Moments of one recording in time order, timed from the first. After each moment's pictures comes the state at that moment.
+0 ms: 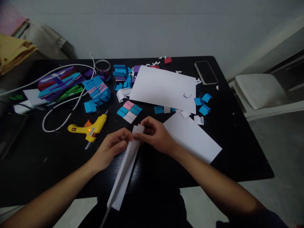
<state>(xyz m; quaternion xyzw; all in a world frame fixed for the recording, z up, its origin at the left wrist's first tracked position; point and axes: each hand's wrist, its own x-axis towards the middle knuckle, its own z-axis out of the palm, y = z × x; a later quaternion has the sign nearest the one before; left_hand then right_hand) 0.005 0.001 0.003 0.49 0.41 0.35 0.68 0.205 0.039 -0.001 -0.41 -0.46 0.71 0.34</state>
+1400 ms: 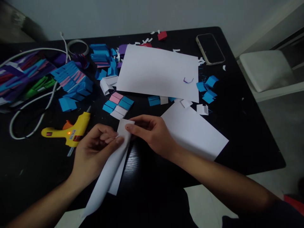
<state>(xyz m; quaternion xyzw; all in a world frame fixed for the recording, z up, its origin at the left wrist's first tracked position) 0.019 -0.004 0.004 0.43 0.50 0.45 0.59 0.201 0.035 0.005 -0.46 -0.34 0.72 0.38</state>
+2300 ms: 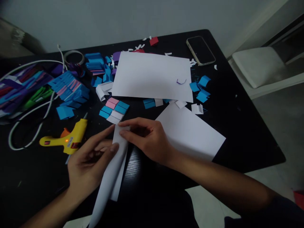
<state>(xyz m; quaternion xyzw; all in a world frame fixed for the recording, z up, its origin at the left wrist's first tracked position) 0.014 -0.018 -0.001 0.55 0.51 0.44 0.49 0.201 0.026 0.003 -0.47 -0.48 0.61 0.43</state>
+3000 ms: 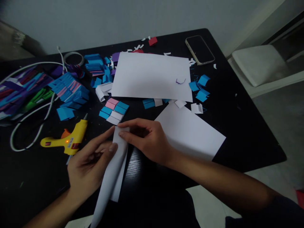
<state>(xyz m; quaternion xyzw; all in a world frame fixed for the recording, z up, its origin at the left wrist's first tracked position) 0.013 -0.020 -0.002 0.58 0.52 0.43 0.45 0.200 0.026 0.005 -0.46 -0.47 0.61 0.44</state>
